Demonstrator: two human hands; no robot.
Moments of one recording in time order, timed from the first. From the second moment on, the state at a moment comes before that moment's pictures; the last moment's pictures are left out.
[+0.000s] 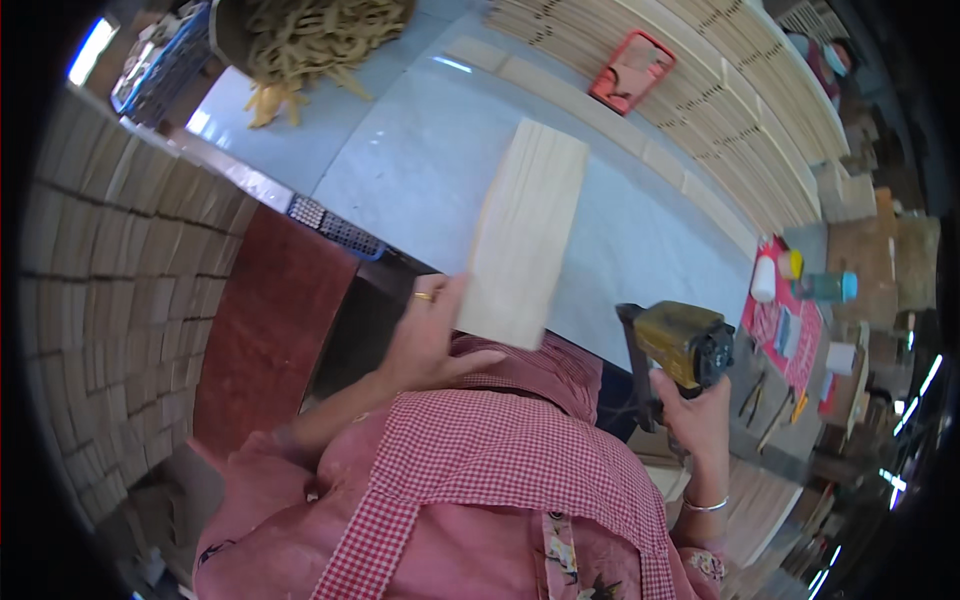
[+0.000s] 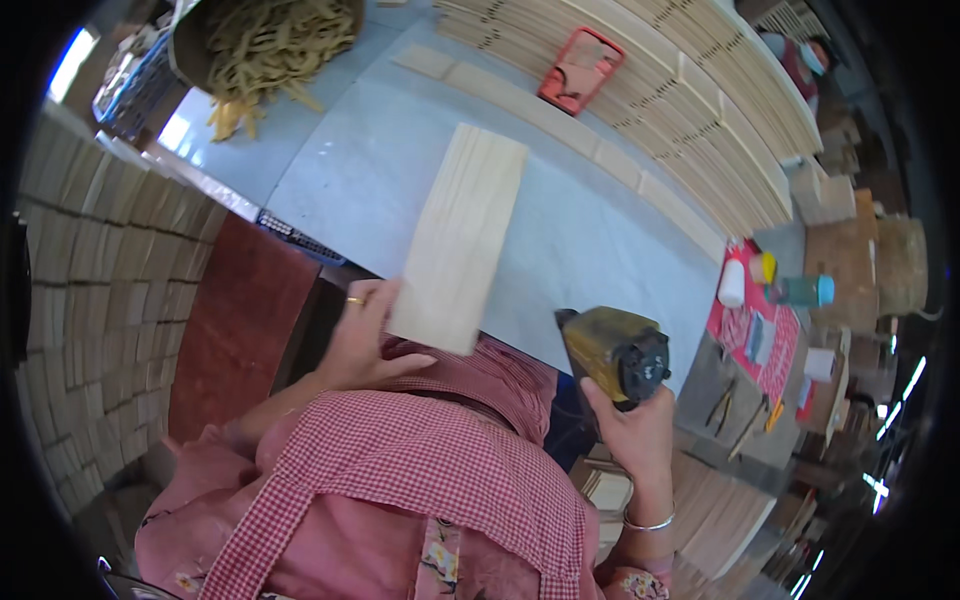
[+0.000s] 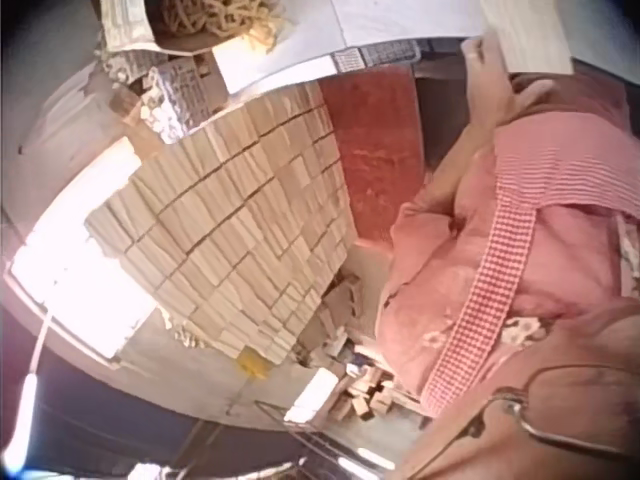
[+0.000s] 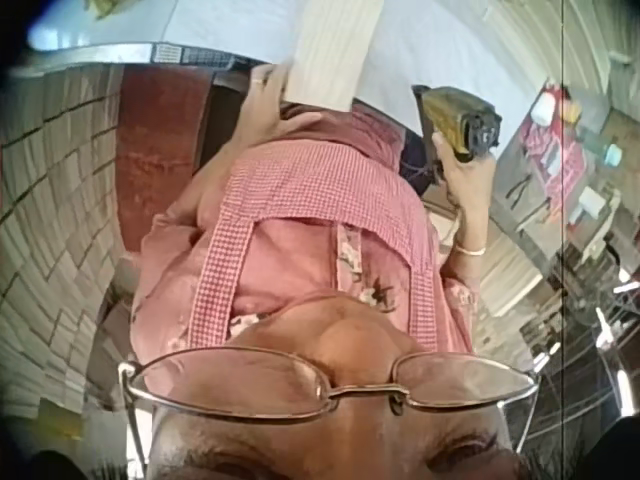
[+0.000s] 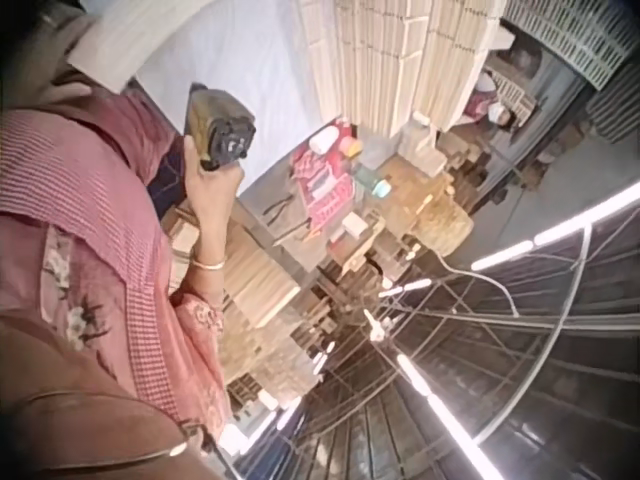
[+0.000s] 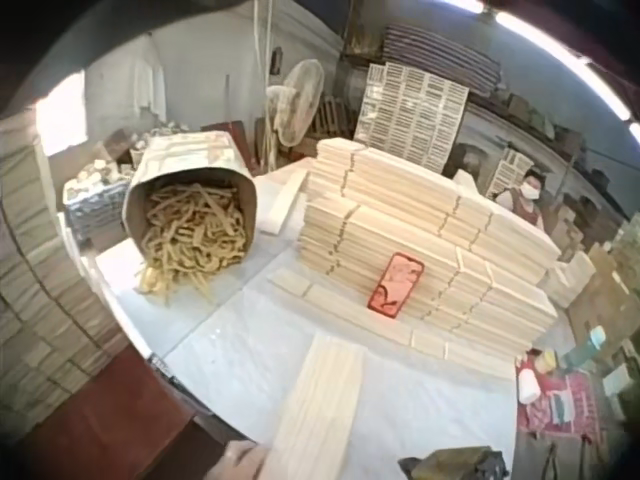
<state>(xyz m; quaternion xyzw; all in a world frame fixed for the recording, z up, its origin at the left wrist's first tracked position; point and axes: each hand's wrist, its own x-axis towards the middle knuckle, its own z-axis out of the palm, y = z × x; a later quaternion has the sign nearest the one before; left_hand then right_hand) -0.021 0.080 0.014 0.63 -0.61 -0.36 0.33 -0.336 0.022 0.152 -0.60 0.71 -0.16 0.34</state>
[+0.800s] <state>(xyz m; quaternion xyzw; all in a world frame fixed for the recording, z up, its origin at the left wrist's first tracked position) 0.005 -0.152 -0.017 0.64 -0.54 -0.28 0.46 -0.339 0.039 0.144 -0.66 0.63 -0.14 0.38</state>
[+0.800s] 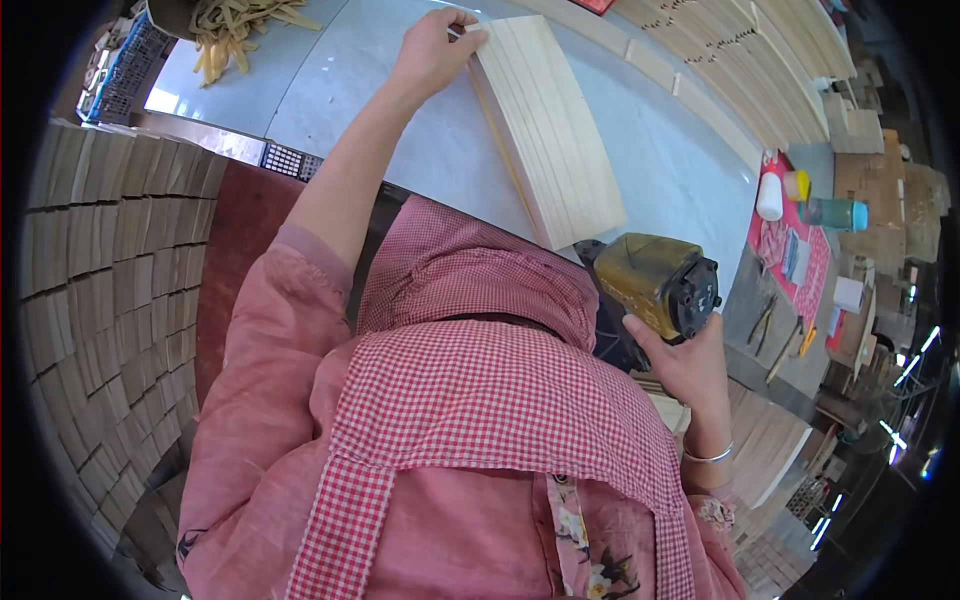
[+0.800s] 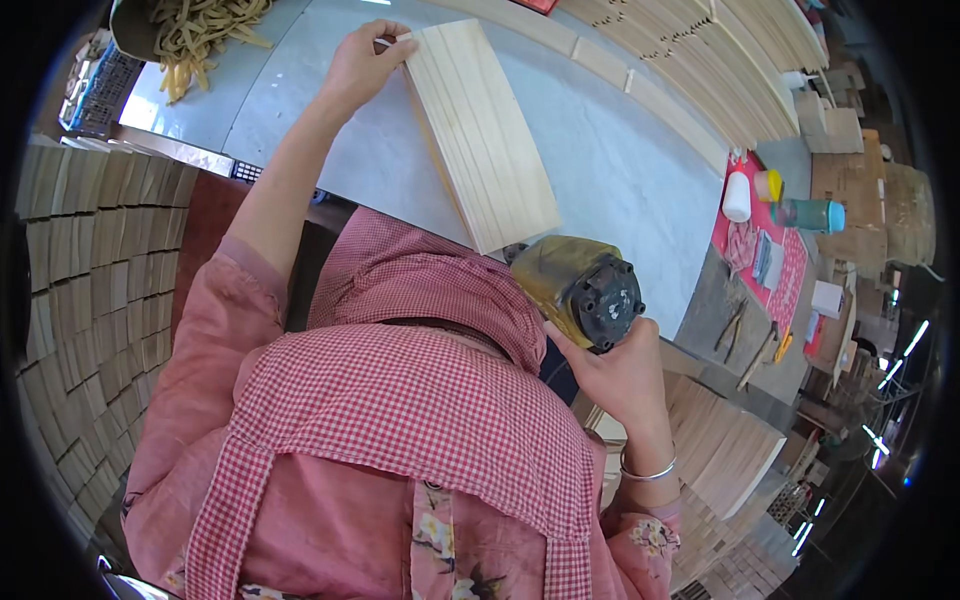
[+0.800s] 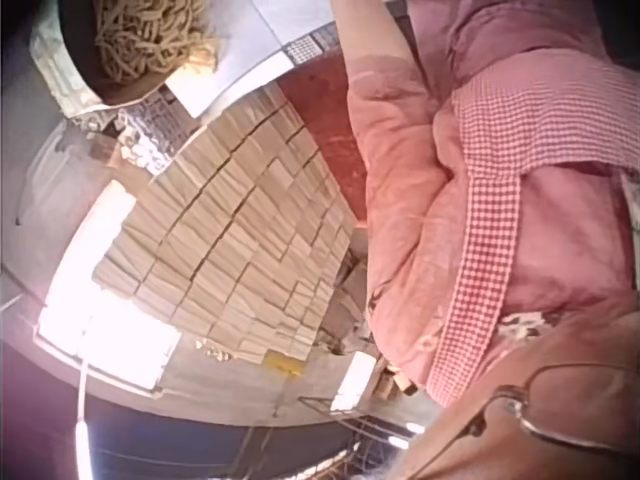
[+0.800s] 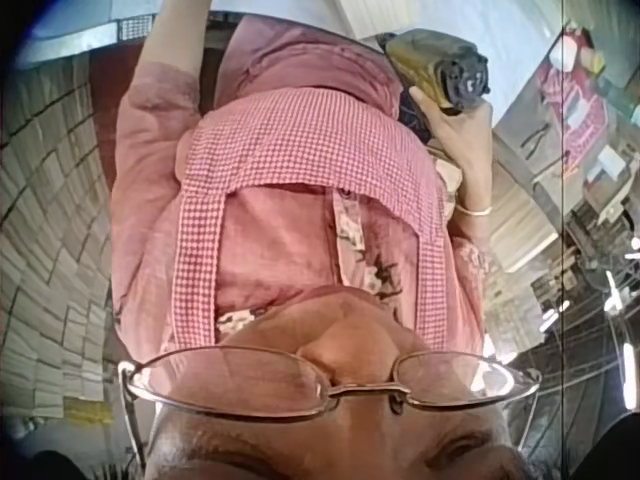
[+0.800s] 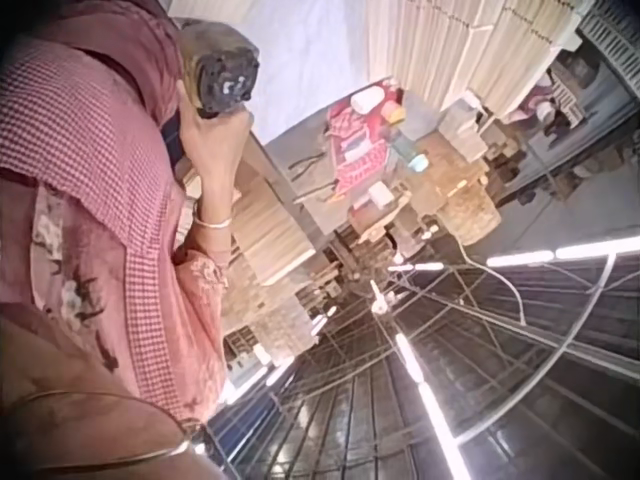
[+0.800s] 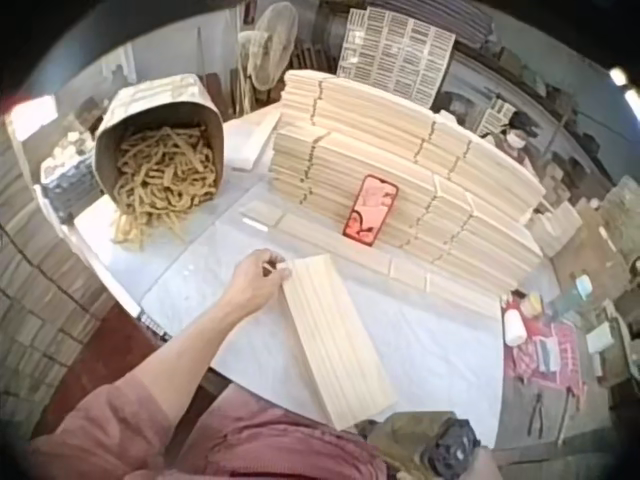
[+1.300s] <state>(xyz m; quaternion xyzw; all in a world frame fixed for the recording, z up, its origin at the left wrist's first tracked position) 0.009 -0.160 -0.018 0.66 -0.55 -0.29 0.42 -0.350 0.033 0.157 -0.67 0.65 -0.15 0.34</state>
